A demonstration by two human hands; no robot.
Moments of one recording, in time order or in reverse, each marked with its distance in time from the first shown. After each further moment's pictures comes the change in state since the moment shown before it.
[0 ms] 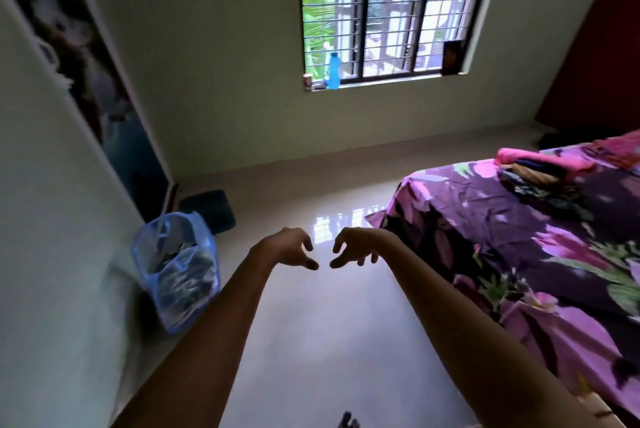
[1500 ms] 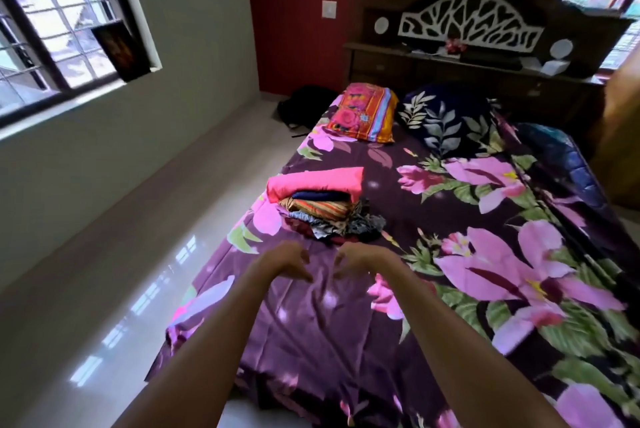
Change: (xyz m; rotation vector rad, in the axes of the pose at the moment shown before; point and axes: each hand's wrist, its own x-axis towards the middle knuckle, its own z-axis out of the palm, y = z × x) left_hand 0.703 0.597 -0.087 0.483 -0.374 0.930; right_hand 0.225 0.676 -0.377 0.529 0.254 0.672
